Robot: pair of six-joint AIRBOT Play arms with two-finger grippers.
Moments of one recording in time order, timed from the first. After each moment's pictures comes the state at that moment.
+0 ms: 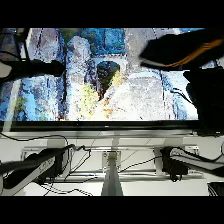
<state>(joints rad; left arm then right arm) 0.02 -1.03 1.11 1.10 -0.96 -1.19 -0.56 -1.29 1.57 -1.31 0.99 1.77</state>
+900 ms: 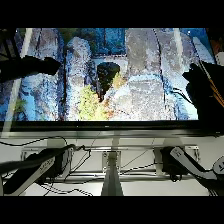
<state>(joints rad) 0.02 -0.96 1.11 1.10 -0.95 -1.19 -0.75 -1.08 1.57 -1.67 1.49 2.03</state>
